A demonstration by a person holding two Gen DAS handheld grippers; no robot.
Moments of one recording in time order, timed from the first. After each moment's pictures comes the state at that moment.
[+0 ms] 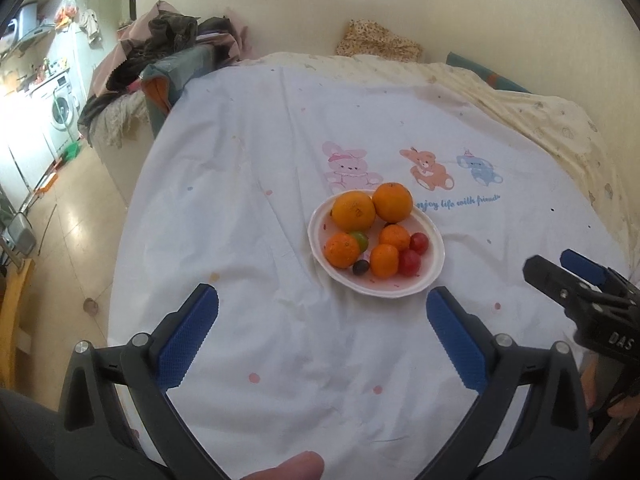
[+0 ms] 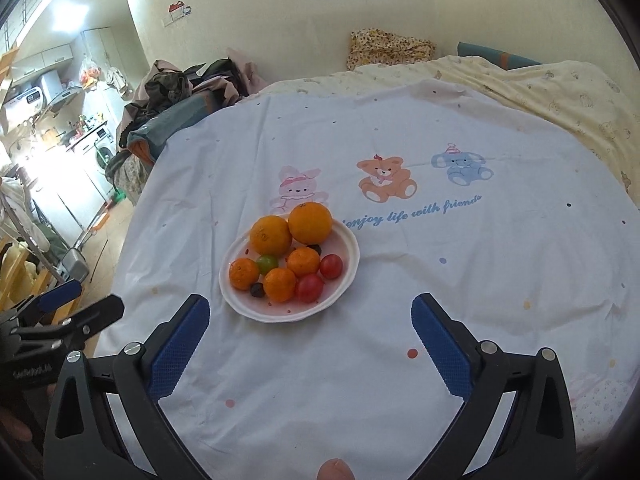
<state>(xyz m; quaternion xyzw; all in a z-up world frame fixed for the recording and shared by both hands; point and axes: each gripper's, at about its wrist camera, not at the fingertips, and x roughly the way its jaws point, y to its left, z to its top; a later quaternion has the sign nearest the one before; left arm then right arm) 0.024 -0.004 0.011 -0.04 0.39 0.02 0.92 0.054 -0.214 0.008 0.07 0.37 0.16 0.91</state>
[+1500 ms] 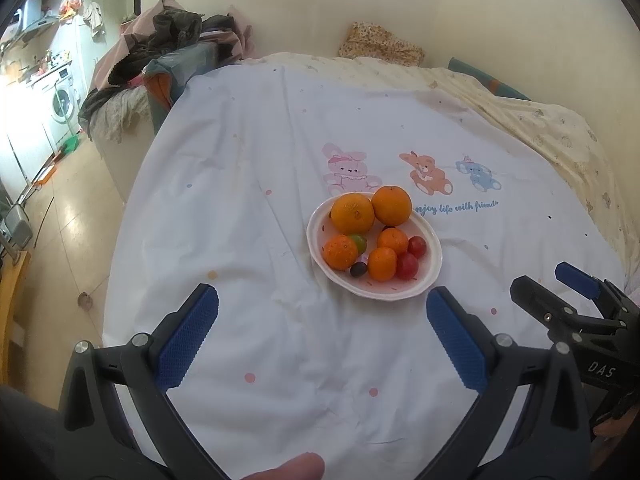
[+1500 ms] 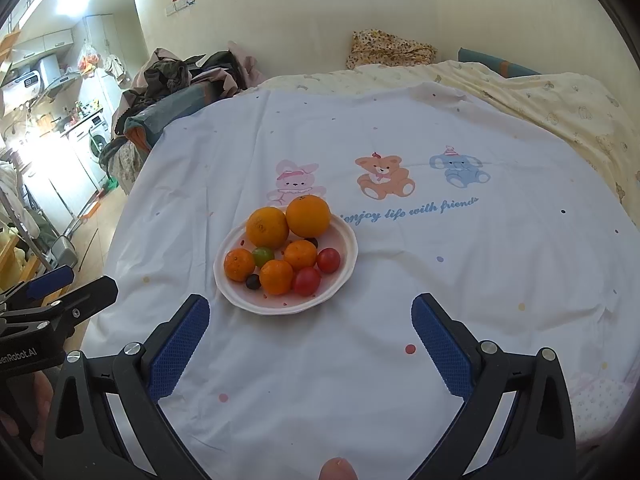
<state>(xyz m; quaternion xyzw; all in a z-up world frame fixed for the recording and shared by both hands) 0.021 -0.003 0.014 -0.05 0.39 0.02 0.92 0.048 -0.203 0.004 0.04 0.37 0.16 0.91</state>
